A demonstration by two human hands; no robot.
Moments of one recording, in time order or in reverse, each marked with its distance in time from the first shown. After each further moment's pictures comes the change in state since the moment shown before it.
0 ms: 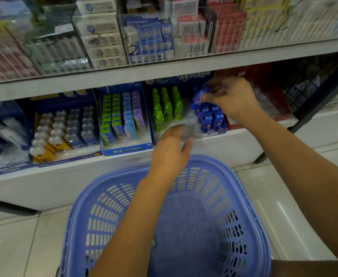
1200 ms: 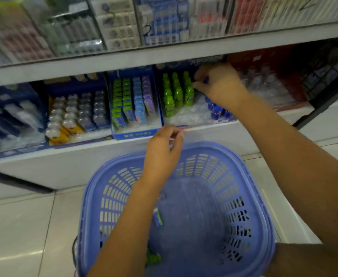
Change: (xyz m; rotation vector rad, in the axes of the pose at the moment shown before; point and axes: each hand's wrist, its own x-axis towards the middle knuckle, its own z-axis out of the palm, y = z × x) left_hand -0.034 -0.029 -0.016 -0.133 0.146 0.009; right_hand 0.022 -0.016 0.040 -0.575 -0.123 -0.249
